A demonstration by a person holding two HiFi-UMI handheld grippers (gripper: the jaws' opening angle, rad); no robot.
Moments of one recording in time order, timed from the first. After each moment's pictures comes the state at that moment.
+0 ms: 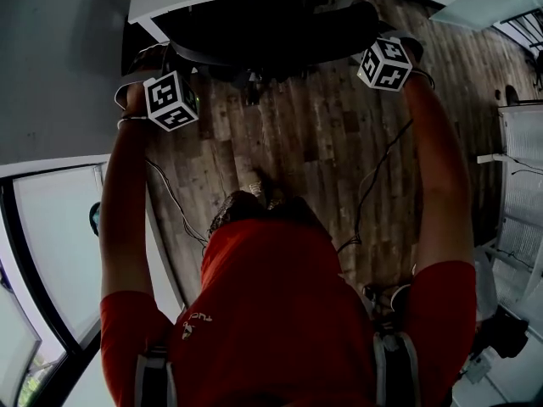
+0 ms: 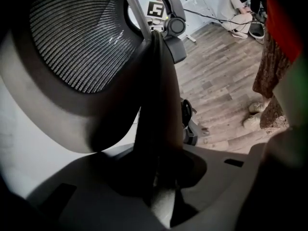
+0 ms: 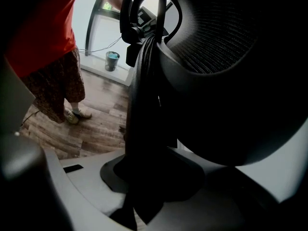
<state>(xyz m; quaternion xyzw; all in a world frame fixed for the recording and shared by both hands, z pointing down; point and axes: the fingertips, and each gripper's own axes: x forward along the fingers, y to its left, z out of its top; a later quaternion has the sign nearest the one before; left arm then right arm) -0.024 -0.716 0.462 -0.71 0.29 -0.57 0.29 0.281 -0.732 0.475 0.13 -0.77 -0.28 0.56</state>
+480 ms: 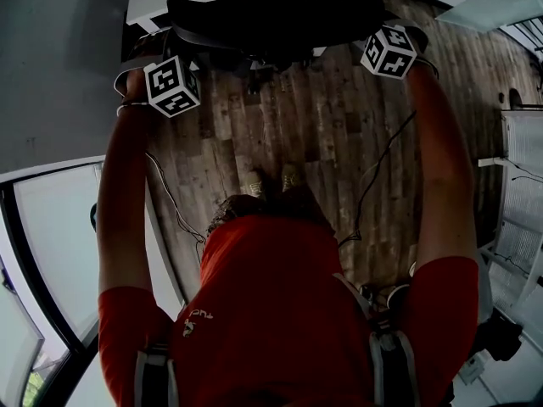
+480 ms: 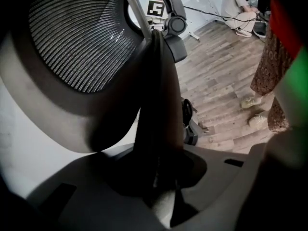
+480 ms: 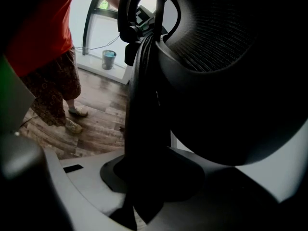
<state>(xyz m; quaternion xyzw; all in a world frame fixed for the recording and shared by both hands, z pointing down) -0.022 -0.771 0.462 -0.70 0.29 -0.58 0.29 0.282 -0.791 0.474 0.13 -0.77 -0.28 0.56</state>
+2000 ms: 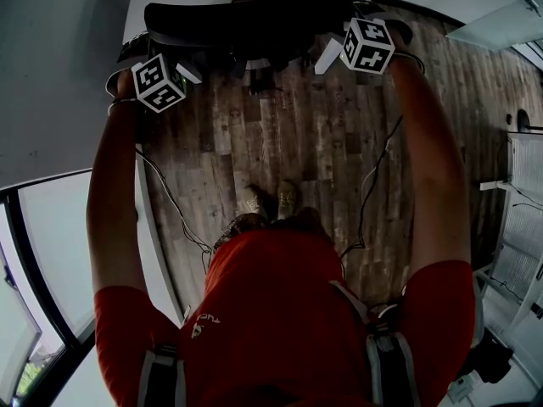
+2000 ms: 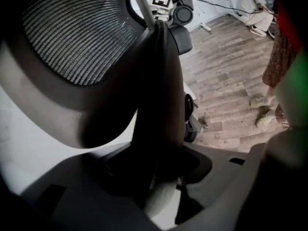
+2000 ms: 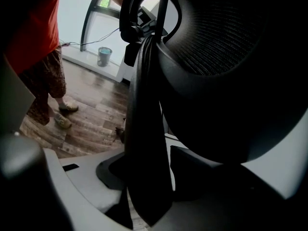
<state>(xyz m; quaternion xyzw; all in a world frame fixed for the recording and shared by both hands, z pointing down) -0.040 -0.863 0.468 -0.67 0.33 -0.61 0.25 0.275 -0.890 0.486 0.12 -0.77 -0.29 0.56</state>
